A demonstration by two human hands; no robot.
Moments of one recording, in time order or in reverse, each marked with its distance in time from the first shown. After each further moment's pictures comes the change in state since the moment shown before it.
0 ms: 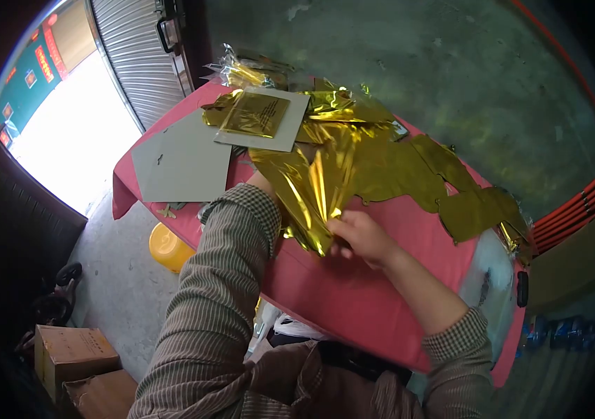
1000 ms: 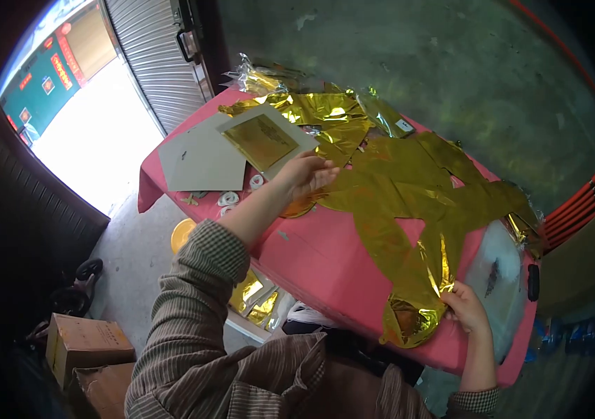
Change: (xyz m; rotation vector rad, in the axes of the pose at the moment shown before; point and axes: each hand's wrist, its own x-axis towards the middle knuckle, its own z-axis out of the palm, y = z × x) left_hand -0.084 0.052 0.091 -0.160 0.130 -0.388; right_hand -0.209 0.070 -0.082 0.046 0.400 0.235
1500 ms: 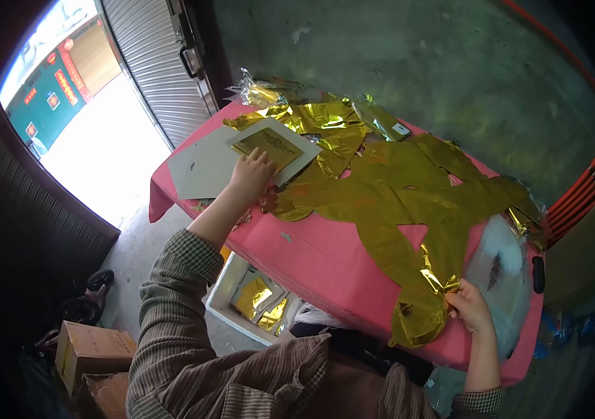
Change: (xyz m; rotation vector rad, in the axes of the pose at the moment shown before) left_hand -0.047 0.054 -0.071 2.629 0.341 0.815; right_hand -0.010 0.015 -0.007 0.100 0.024 -0.126
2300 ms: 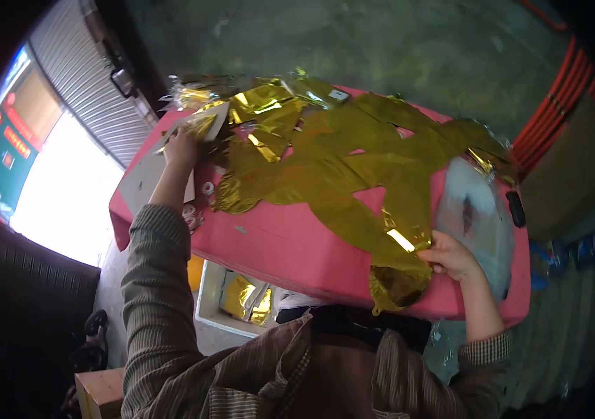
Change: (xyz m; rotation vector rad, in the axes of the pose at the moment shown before) left_hand 0.070 -0.059 0.058 -0.114 0.059 -0.180; right_hand -0.001 -0.002 -0.007 0.083 -0.065 0.062
